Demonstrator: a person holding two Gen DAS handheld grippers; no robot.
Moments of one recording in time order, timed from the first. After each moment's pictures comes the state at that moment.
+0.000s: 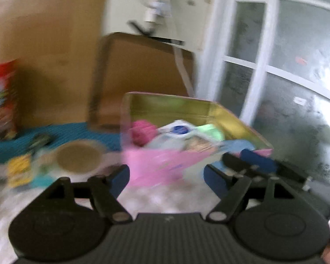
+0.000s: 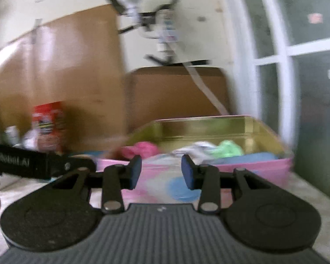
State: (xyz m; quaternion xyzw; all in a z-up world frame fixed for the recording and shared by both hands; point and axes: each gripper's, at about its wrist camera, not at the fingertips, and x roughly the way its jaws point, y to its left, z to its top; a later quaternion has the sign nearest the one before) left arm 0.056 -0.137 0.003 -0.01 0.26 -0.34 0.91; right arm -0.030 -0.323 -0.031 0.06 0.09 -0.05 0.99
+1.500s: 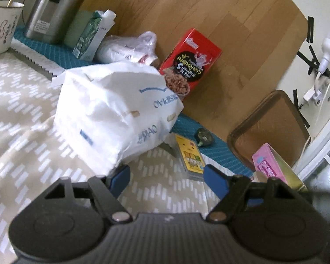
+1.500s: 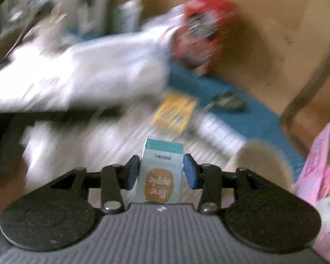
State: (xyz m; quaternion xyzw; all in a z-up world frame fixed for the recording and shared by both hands) left arm 0.114 0.081 -0.063 -0.27 0.28 -0.11 0.92; right arm 0.104 -0.106 -0.029 -0.18 0.38 0.24 0.87
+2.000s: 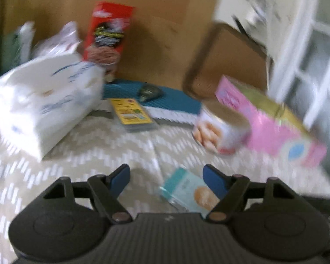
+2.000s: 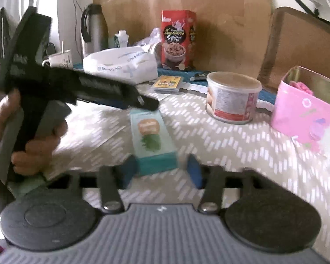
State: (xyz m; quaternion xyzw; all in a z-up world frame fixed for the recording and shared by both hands) left arm 0.082 0.002 -0.057 -0.05 0.31 -0.23 0.92; right arm -0.015 -0.174 -0.061 -0.04 0.28 0.20 0.94
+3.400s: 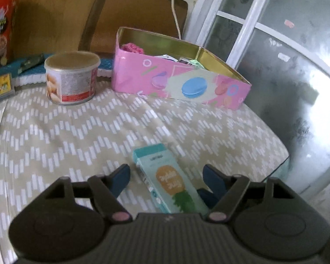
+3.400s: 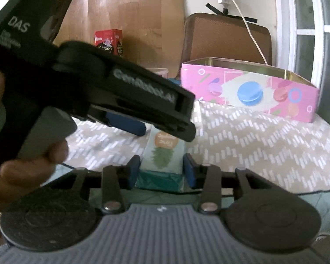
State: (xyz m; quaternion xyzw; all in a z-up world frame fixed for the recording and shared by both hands) left arm 0.001 -0.130 -0.052 -0.01 0.37 -0.39 0.84; right arm -0.111 -0.217 -0.082 0.01 0.23 0.01 0.97
